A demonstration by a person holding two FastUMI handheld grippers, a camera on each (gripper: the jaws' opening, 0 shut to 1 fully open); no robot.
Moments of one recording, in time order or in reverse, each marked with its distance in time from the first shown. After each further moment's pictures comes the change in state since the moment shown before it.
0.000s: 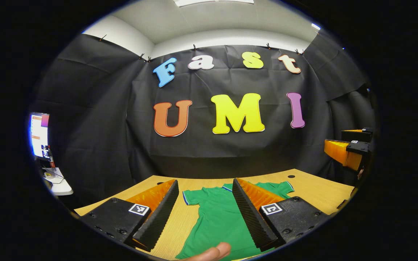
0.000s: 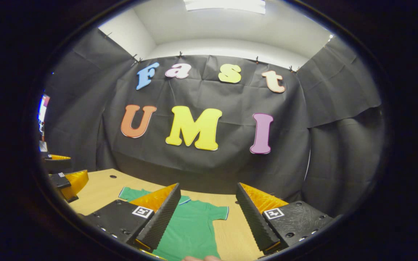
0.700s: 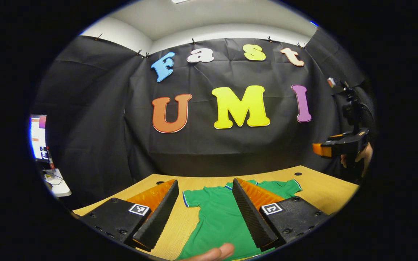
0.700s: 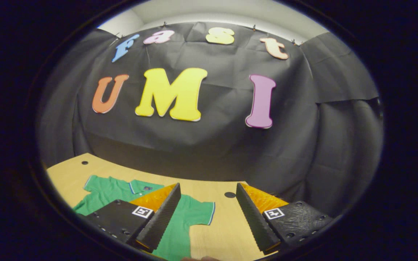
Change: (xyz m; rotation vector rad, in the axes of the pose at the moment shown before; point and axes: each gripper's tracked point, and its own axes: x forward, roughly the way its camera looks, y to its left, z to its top) left arm 0.058 0.000 -0.011 0.014 0.037 0.027; right arm 0.208 -0.079 -0.098 -0.010 0.285 -0.086
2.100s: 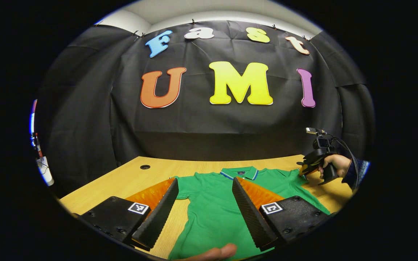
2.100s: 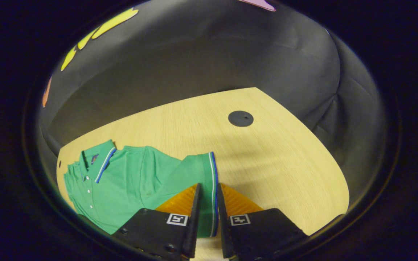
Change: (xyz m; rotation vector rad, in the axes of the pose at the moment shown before) left arm 0.063 -0.009 -0.070 -0.042 0.145 -0.064; right arm 0.185 -0.006 -0.197 0.284 0.709 -0.057
